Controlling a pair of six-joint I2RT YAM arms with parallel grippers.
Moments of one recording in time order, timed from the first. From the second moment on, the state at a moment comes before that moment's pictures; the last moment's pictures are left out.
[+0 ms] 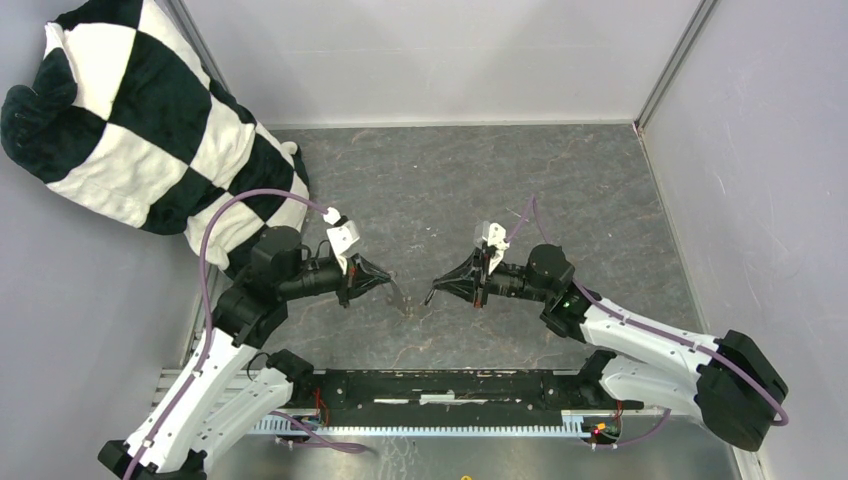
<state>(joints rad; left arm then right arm) -0.50 0.66 0.81 -0.51 0.66 0.11 0.82 1.05 0.47 0.57 -0.56 0.20</state>
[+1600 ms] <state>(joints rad) -0.50 0.65 0.82 -0.49 0.57 0.07 0.81 1.49 0.68 0.15 0.07 0.13</state>
